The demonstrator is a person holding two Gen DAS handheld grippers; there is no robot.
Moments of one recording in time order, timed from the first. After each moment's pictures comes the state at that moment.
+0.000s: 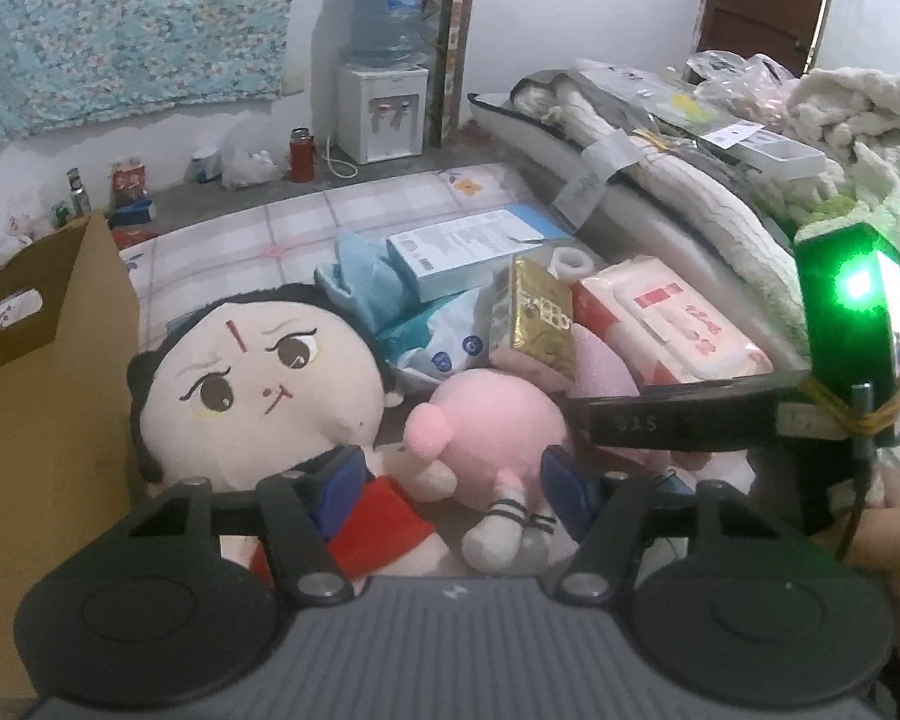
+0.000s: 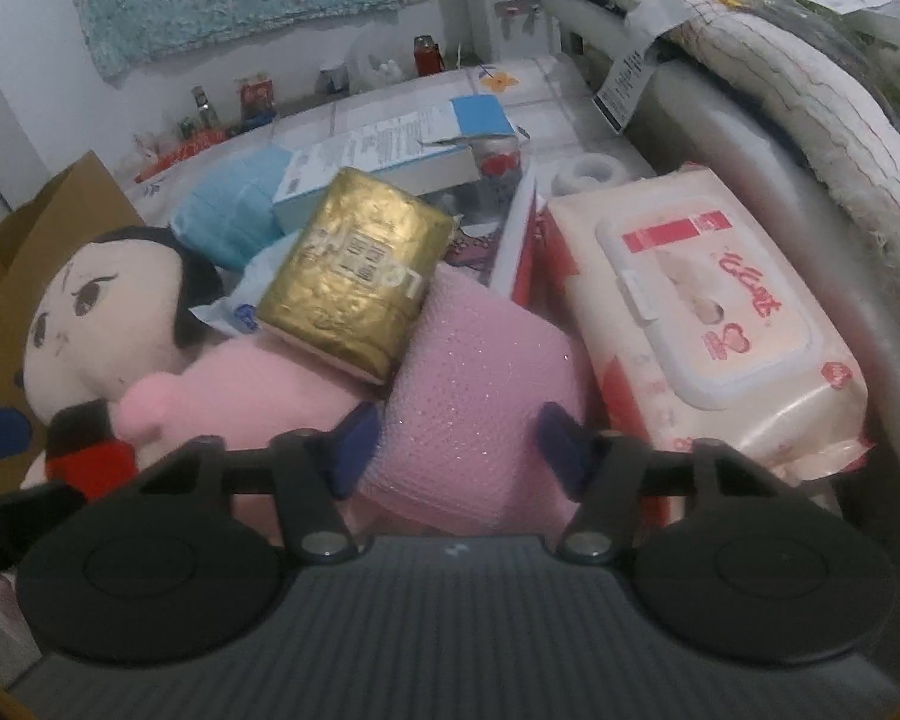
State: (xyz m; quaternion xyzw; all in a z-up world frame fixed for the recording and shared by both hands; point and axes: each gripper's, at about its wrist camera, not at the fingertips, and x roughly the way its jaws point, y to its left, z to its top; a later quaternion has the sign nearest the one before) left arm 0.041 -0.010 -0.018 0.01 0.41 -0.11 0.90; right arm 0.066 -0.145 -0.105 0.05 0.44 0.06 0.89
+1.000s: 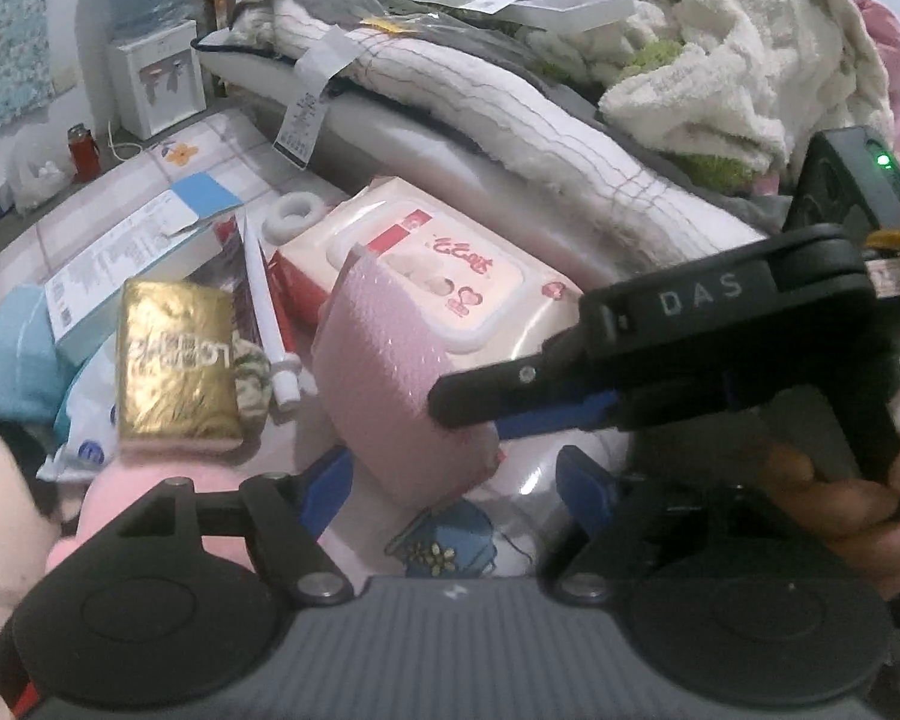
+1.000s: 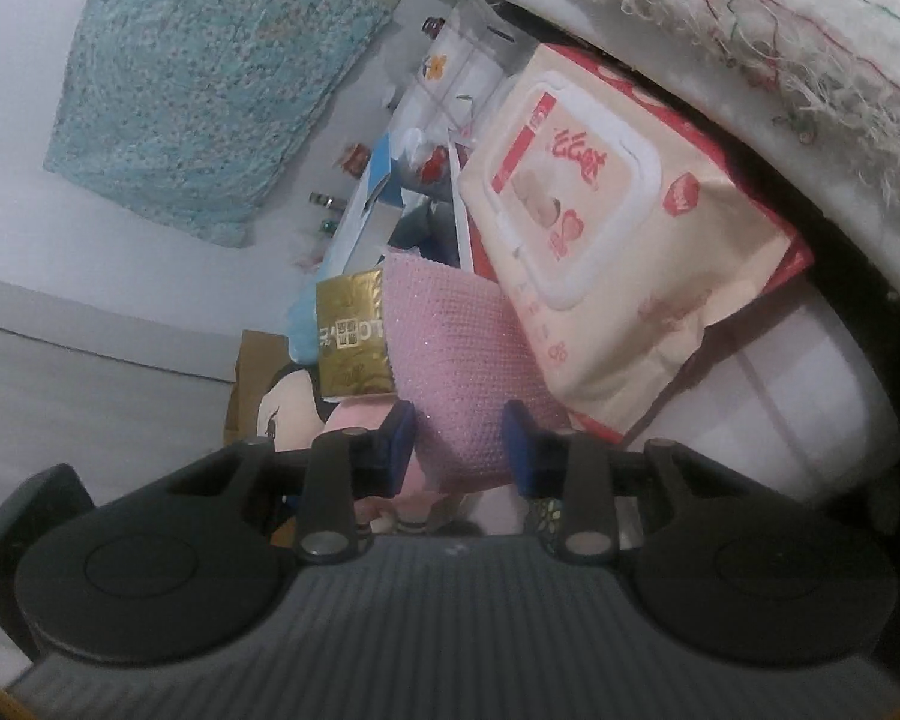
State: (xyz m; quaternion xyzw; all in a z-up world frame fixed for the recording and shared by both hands) left arm 0.090 -0.152 -0.044 0.09 0.47 -0.30 0.83; right arm 0.051 -0.300 -0.132 0.44 0.46 0.17 0.75
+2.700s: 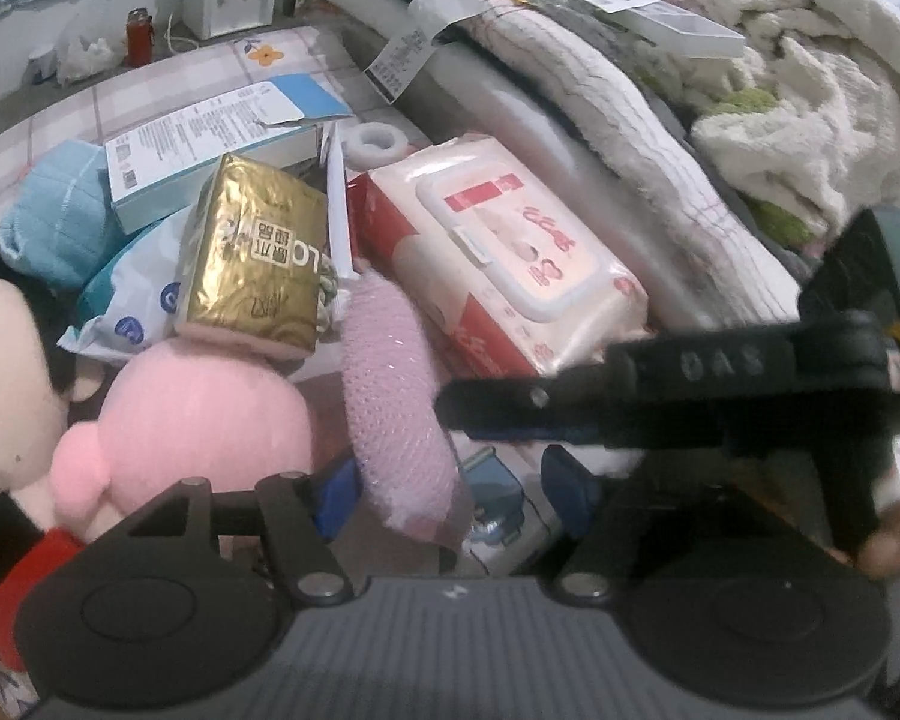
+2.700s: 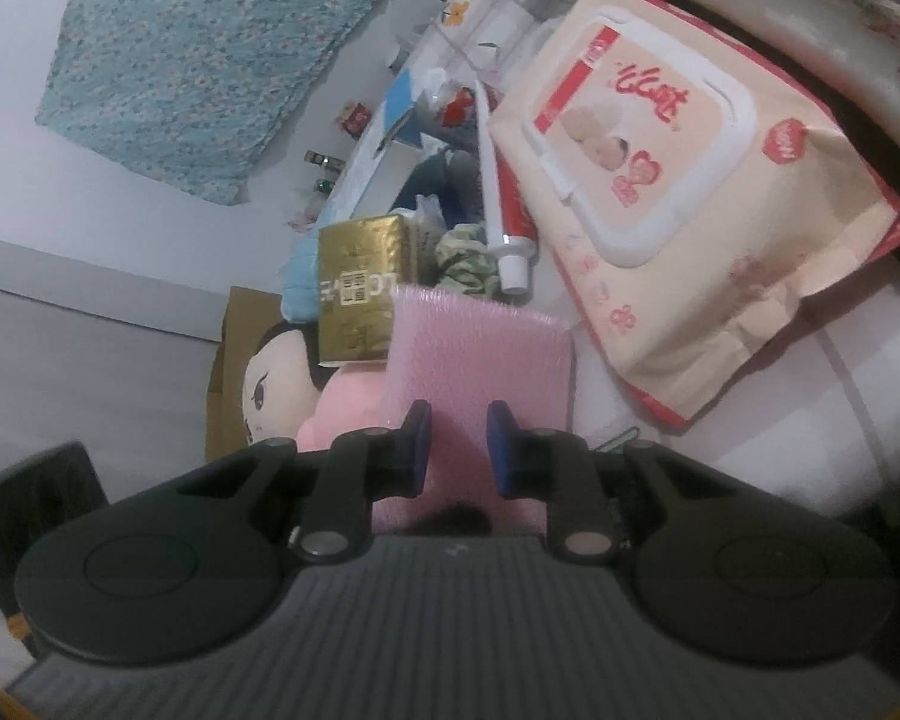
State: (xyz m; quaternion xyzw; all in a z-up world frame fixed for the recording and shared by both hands) left arm 0.100 -0.112 -0.061 -0.01 0.53 -0.25 0.81; right arm 0.069 -0.262 -0.139 0.41 0.49 0.19 0.75
